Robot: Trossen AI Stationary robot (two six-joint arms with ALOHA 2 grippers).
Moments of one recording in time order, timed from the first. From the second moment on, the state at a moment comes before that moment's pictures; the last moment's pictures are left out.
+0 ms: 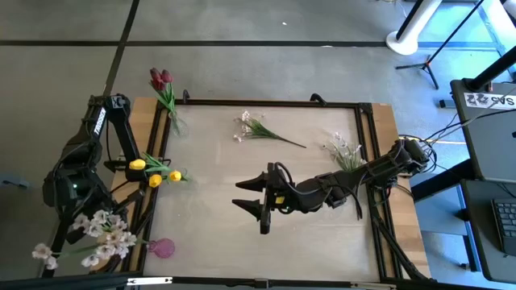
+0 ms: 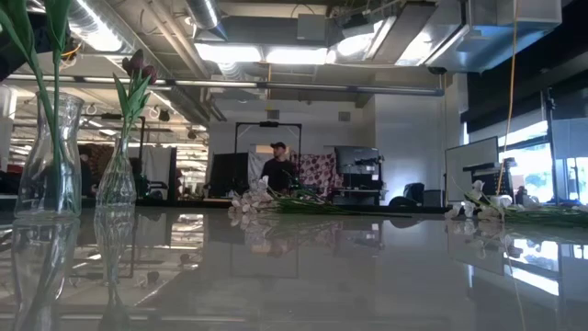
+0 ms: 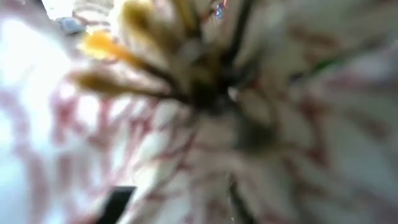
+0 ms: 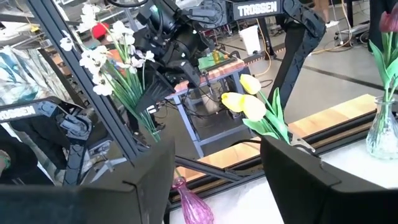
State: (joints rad) left arm -1.39 0.85 1.11 -0.68 -0.50 -0.33; right arm 0.43 1.74 1.61 0.11 0.49 0.42
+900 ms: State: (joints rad) left arm -1.45 0.79 0.90 -0.58 -0.64 -0.42; right arm 0.43 1.74 1.61 0.11 0.49 0.44
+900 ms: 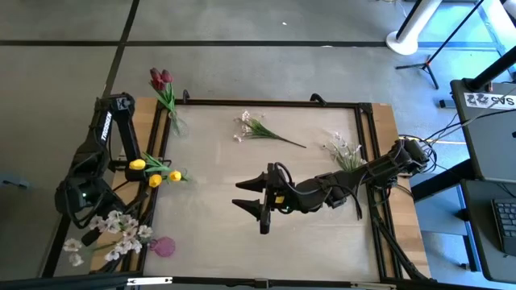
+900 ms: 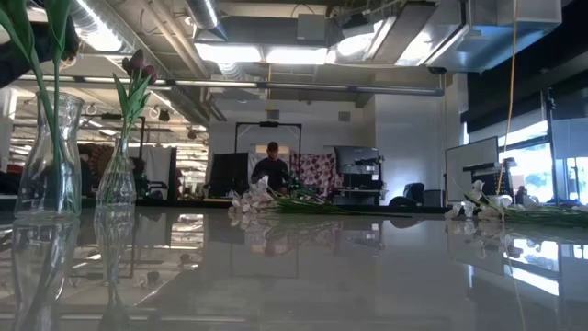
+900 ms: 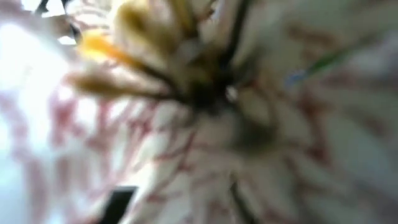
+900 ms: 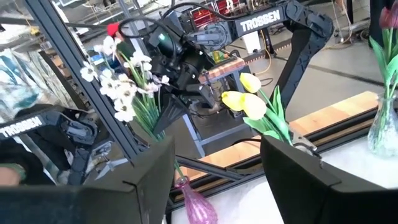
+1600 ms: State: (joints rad) left arm -1.51 0.79 0.87 -0.60 -0.56 -0.60; right arm 0.43 1.74 1.61 0.10 0.49 0.44
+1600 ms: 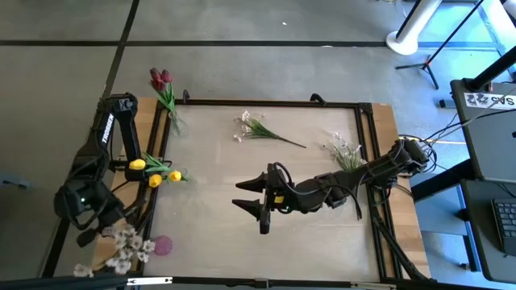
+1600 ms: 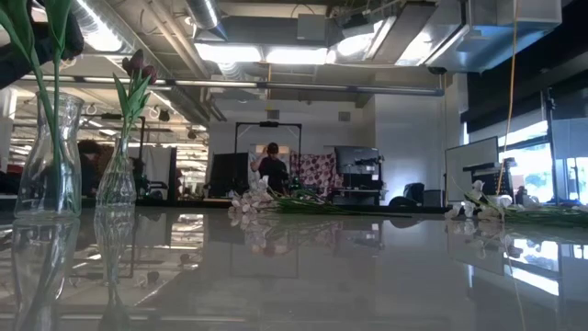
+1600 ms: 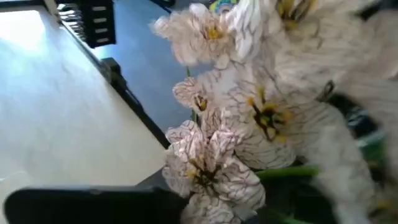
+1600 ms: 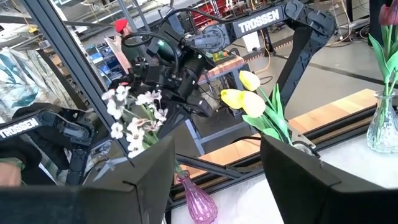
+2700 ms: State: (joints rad) left arm -1.51 0.65 0.96 -1.06 -0.15 -1.45; right arm 0.34 1.74 1.61 -0.05 0.51 0.44
